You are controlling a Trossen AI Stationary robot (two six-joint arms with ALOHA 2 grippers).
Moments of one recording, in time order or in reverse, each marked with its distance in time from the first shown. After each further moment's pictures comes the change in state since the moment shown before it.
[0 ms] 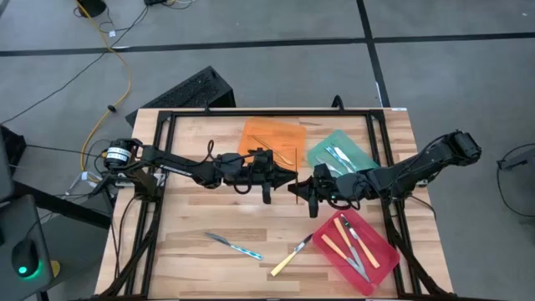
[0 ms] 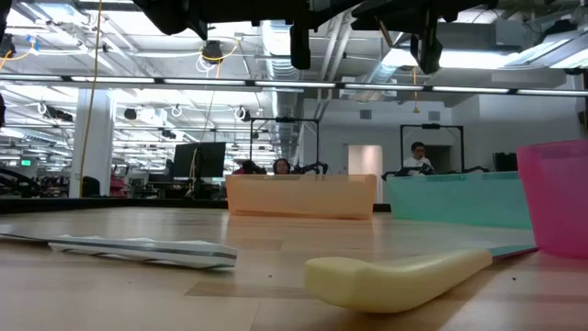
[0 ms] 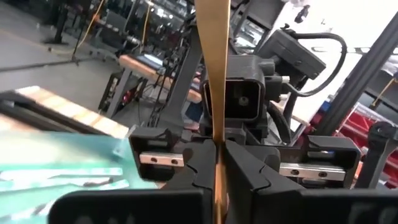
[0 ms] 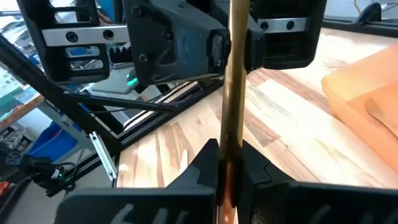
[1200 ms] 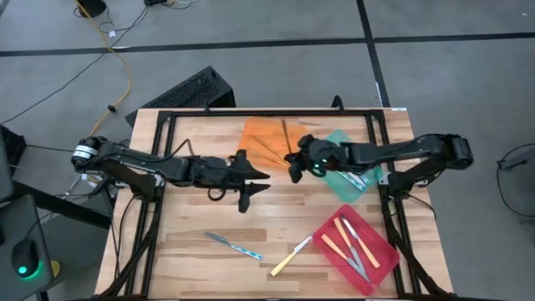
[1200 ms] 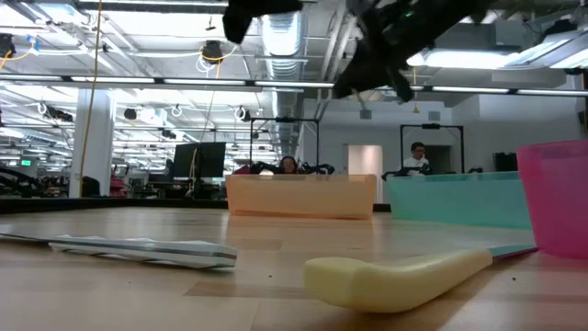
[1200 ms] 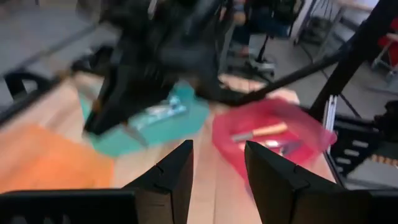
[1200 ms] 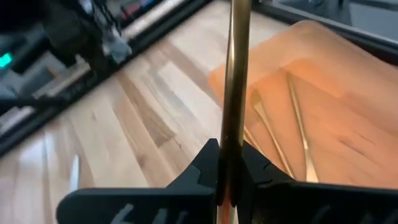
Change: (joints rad) left arm -0.094 -0.331 -0.005 -0.719 -0.165 0.211; right arm -0.342 0.124 0.203 -0.387 -0.152 -0.049
